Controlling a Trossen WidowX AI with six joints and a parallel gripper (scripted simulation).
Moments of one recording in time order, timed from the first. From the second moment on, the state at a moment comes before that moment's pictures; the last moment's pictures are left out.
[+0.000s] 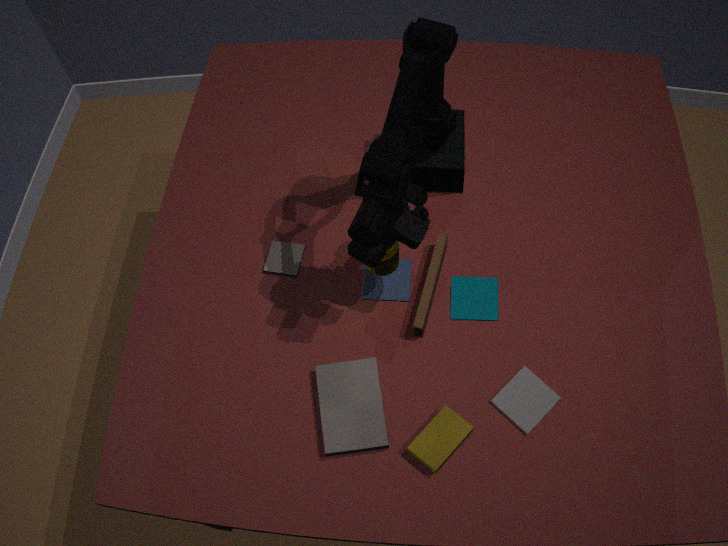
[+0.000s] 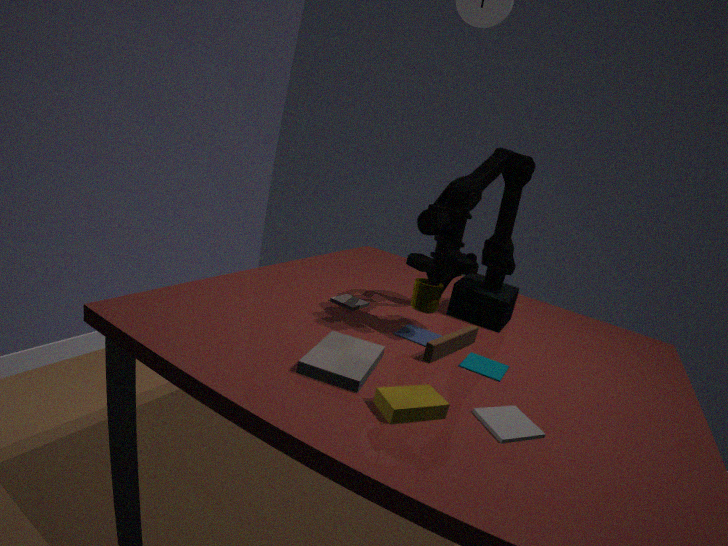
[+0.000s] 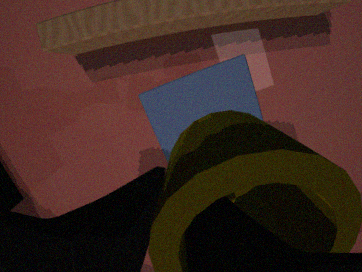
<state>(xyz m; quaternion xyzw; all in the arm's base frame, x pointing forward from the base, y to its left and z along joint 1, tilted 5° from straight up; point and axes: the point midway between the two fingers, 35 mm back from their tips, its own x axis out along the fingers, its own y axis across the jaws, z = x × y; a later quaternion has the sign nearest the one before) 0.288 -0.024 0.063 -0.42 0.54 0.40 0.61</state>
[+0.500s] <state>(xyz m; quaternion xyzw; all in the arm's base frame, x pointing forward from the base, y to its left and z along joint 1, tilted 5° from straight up) 0.288 -0.019 0.063 -0.42 0.54 0.40 0.61</state>
